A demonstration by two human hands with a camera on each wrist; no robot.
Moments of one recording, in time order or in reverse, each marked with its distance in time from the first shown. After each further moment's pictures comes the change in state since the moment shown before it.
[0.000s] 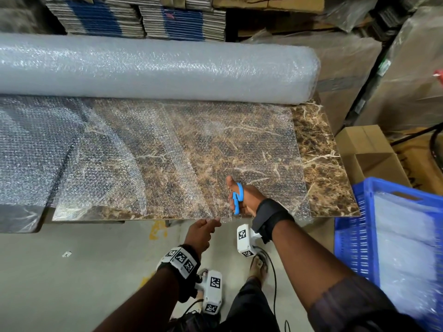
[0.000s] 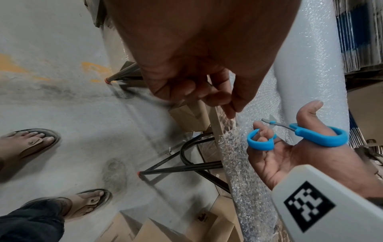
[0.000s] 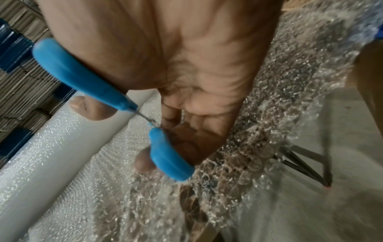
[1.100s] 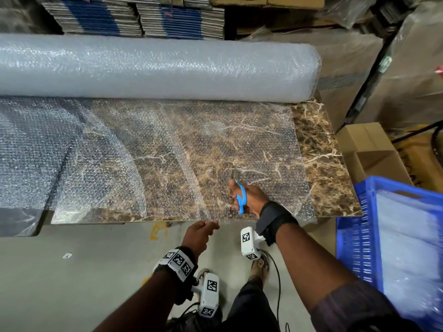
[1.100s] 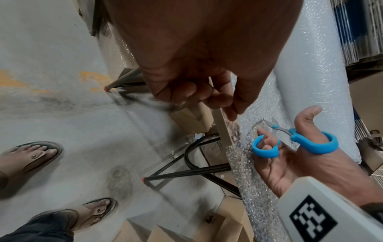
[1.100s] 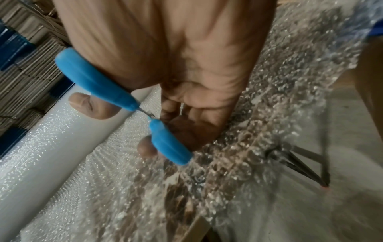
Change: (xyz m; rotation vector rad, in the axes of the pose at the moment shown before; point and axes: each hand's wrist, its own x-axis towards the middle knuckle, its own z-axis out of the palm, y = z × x) left_hand 0.003 -0.002 -0.009 0.072 -0.012 0.024; right_hand -0.001 0.005 -0.006 0.014 0.085 -0.062
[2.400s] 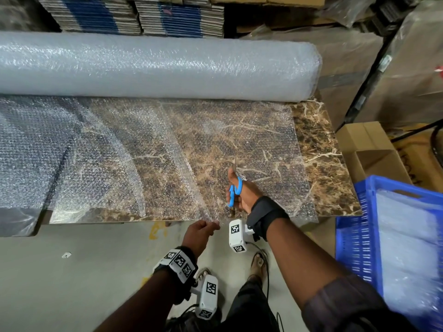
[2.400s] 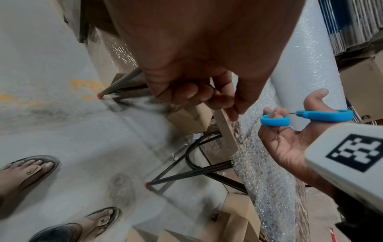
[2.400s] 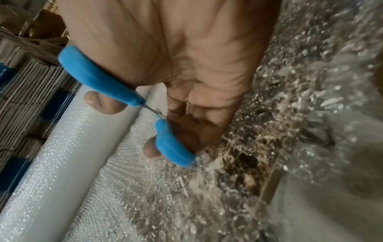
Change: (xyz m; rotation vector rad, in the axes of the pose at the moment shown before) left_hand 0.000 0.002 0.001 0.097 0.014 0.079; right_hand 0.003 -0.017 0.020 0.159 -0.033 0.070
